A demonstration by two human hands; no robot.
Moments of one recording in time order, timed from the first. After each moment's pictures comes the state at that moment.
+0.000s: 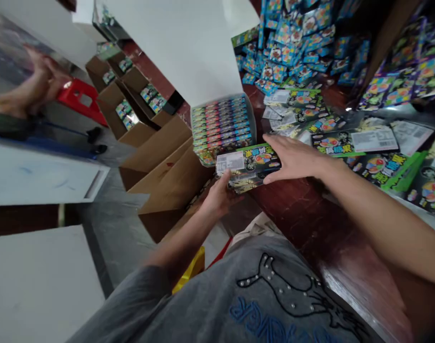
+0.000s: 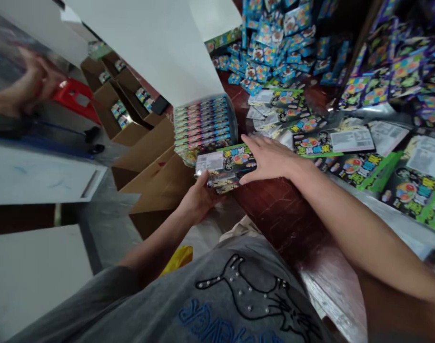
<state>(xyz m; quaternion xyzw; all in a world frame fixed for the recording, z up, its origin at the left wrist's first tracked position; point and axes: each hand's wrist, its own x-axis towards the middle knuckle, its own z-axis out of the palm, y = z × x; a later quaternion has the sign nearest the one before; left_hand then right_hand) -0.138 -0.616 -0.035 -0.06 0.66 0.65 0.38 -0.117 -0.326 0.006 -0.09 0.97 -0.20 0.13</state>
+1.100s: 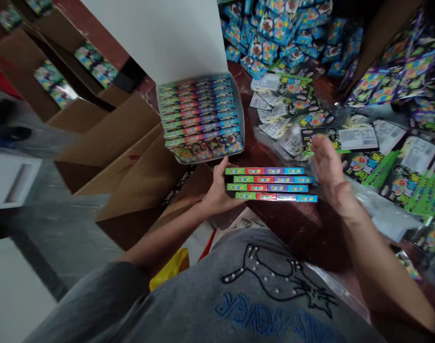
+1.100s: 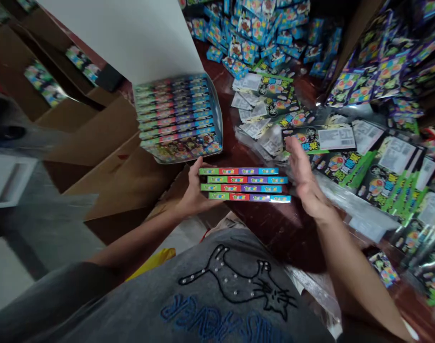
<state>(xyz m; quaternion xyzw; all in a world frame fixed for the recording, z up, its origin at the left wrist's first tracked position) -0.162 -0.606 -0.117 0.43 0.74 0.51 0.08 0.001 -0.310 -0.021 0.03 0.88 -0.46 -0.09</state>
